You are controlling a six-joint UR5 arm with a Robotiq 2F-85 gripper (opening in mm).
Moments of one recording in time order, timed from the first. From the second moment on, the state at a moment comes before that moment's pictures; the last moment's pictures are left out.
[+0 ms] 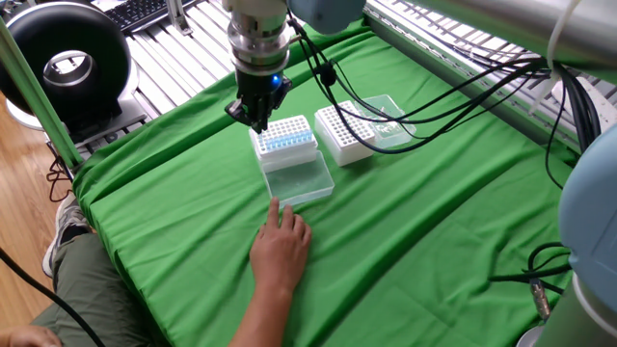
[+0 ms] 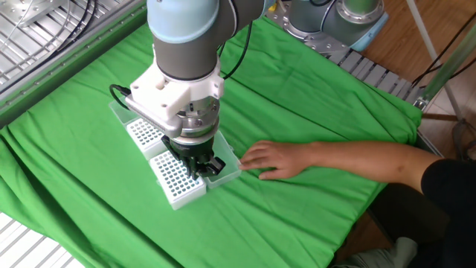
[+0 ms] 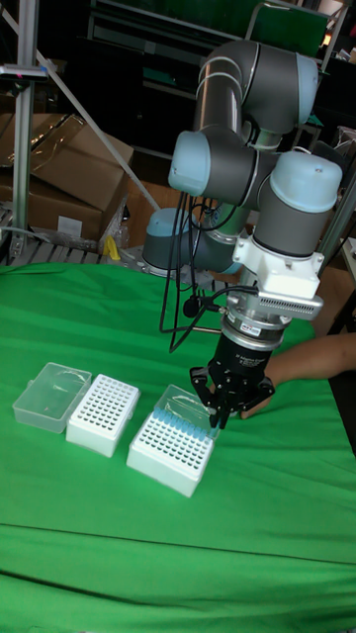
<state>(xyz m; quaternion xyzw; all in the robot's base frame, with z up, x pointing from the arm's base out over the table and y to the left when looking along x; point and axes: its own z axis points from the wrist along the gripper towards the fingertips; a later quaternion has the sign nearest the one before) 0.607 0.101 0.105 -0.02 1.00 0.01 0.06</state>
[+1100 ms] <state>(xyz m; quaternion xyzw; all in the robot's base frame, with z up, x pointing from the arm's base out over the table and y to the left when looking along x) 0.599 0.100 0.082 -0.06 1.00 0.01 0.04</state>
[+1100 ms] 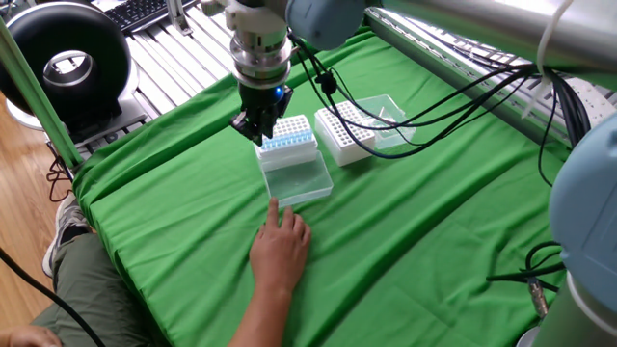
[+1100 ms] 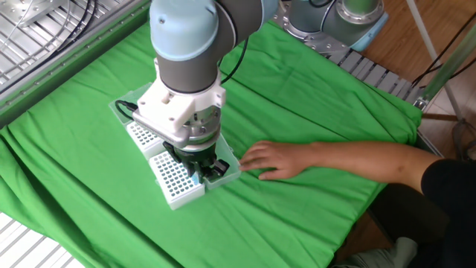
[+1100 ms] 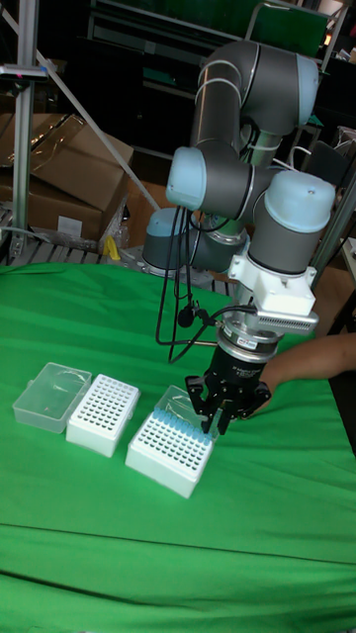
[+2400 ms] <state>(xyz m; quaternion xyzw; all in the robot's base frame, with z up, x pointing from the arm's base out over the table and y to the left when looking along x) 0.571 -0.028 0.161 -0.01 1.00 -0.05 -0.02</state>
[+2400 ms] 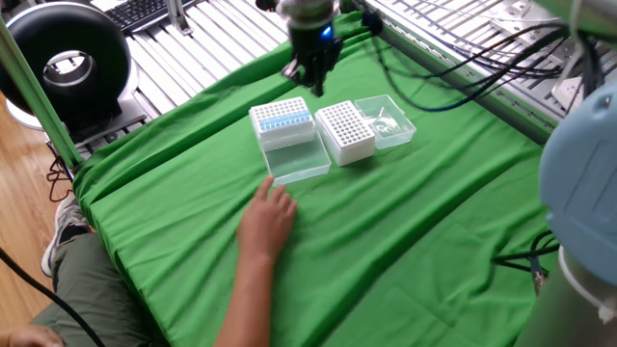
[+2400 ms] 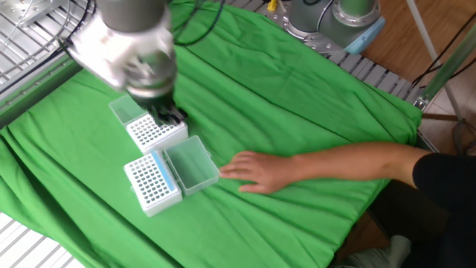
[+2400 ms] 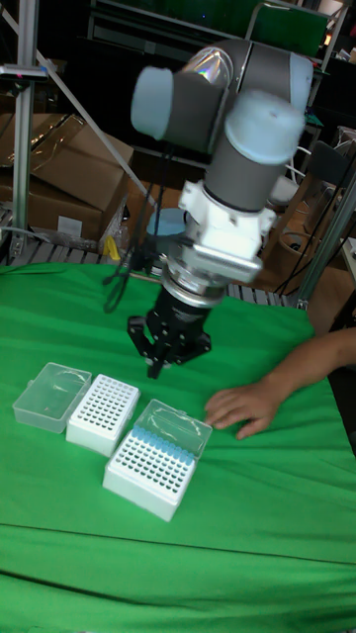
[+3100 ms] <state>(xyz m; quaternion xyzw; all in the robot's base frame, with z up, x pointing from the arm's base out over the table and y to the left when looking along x) 0.561 -0.061 0.165 0.04 1.00 -0.02 -0.03</state>
